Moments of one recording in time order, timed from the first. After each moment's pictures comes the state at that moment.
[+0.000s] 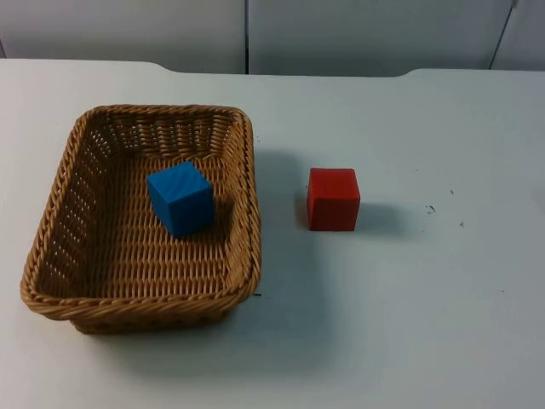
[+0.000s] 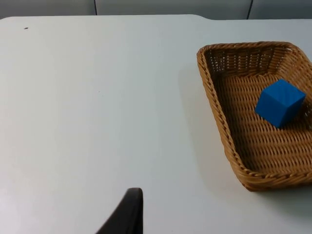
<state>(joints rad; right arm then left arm) 0.29 0.00 -0.52 0.00 1.09 -0.10 0.07 0.00 -0.51 -0.12 1.09 0.07</state>
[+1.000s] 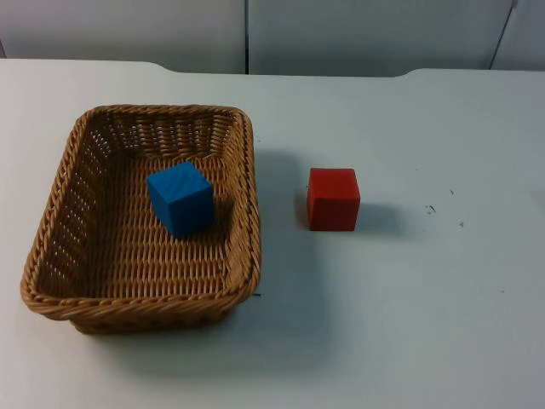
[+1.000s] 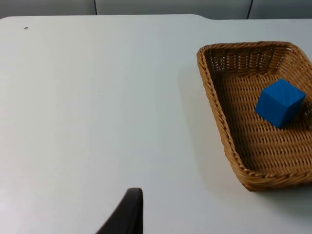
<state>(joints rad) -0.05 0.00 -0.52 0.00 1.09 -0.04 0.07 0.00 -0.51 -0.12 1.09 0.07</state>
